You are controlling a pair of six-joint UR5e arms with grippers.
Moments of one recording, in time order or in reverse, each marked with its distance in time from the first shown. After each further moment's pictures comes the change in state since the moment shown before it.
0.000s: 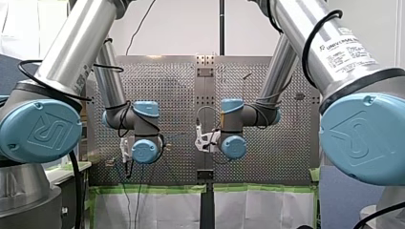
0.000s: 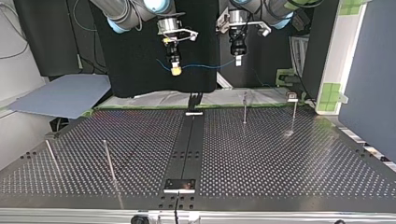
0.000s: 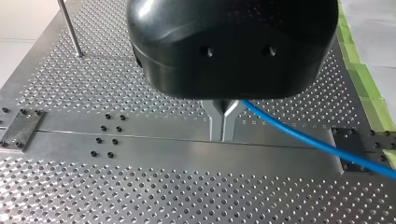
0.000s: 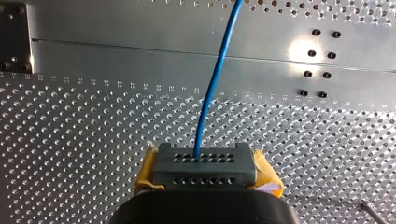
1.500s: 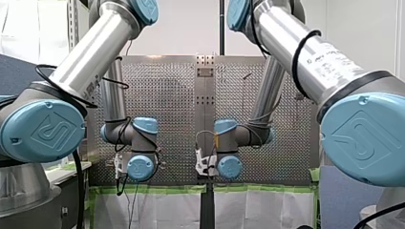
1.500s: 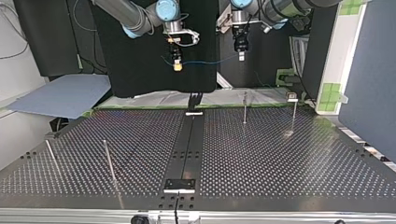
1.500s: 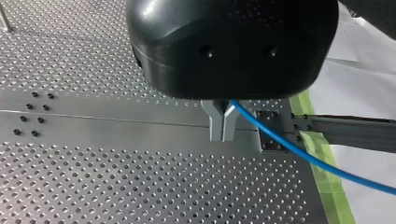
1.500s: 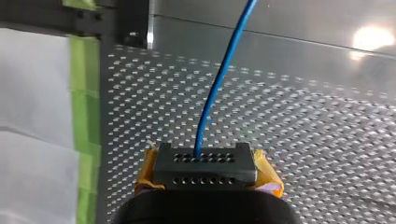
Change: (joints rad) left arm 0.030 -0.180 -0.001 0.047 -0.009 0.004; right arm 0.020 0.208 -0.083 0.067 0.106 0.003
